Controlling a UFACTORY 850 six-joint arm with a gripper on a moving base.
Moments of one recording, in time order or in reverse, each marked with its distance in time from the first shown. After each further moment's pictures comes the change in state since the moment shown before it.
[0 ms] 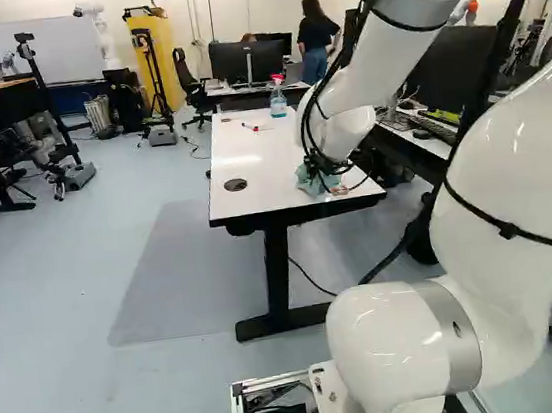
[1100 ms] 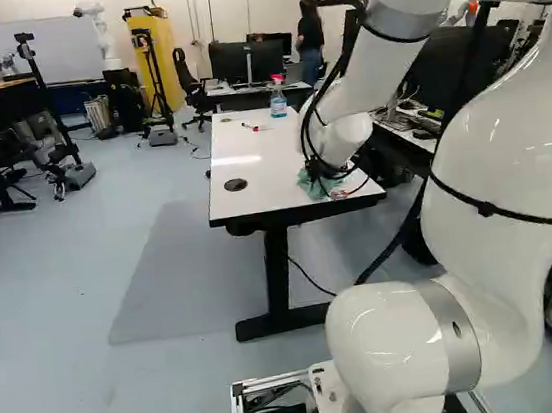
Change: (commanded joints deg) arm -0.7 -6.9 -2.3 0.0 5.8 0.0
